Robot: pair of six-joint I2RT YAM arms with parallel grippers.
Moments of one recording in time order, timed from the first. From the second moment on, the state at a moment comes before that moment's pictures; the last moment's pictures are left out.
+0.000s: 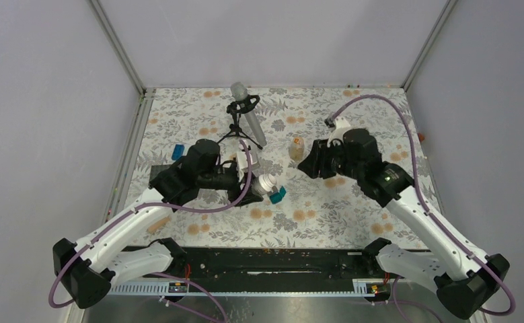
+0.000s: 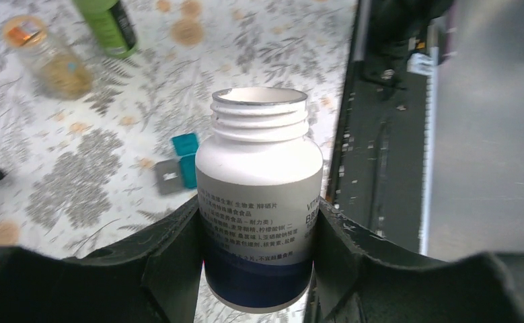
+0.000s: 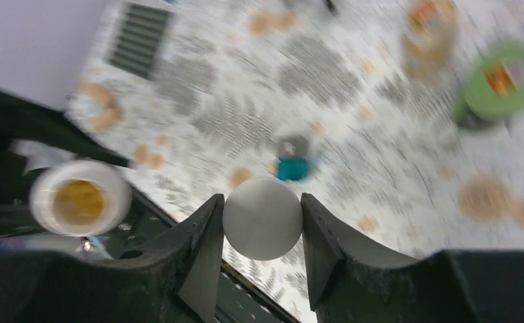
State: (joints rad) left arm -0.72 1.01 0.91 -0.43 0.67 0.18; right arm 0.59 0.99 1.06 -0.52 -0.26 0.39
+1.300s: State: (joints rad) left arm -0.85 1.47 0.93 -0.52 0.20 0.36; right arm 0.58 1.34 0.62 -0.44 0.33 0.76
